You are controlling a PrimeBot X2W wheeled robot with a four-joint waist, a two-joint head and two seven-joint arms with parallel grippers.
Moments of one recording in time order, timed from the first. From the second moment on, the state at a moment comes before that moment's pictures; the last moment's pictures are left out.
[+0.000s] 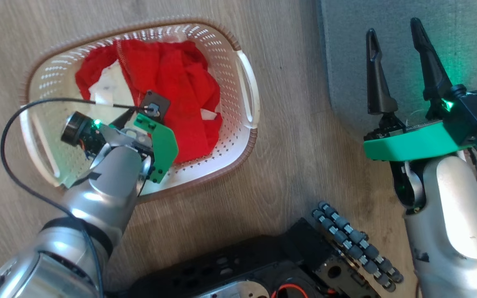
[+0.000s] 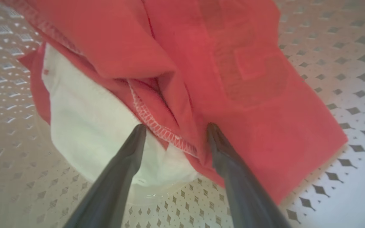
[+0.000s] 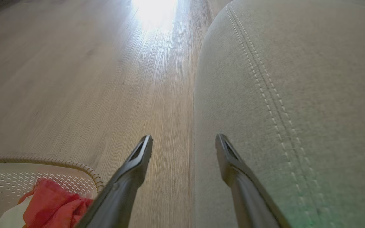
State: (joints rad) left arm -0.95 0.04 -0.81 1.25 -0.31 0.12 -0.06; right arm -0.43 -0.04 0.06 0.07 0.10 0.13 -0.25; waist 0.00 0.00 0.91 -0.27
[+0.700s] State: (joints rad) left arm -1.01 0.04 -0.84 1.29 -0.39 0.15 0.09; right arm -0.43 -0.04 0.09 0.02 0.10 0.13 -0.26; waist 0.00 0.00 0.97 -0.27
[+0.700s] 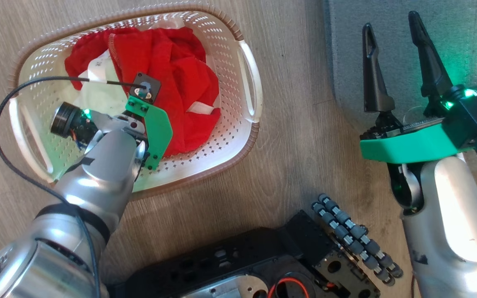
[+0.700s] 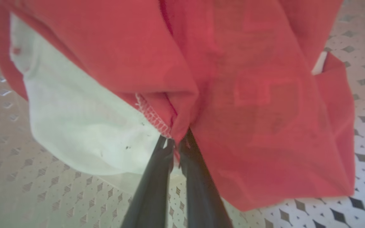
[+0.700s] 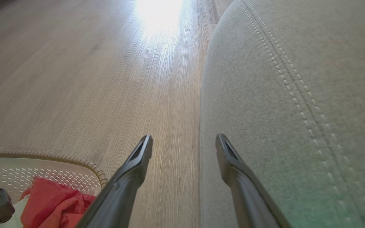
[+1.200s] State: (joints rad) left arm -0.97 0.04 -0.88 1.26 -0.46 0.15 0.00; right arm -0.46 -0.04 0.10 0.06 0.08 0.13 -0.26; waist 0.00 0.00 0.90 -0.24
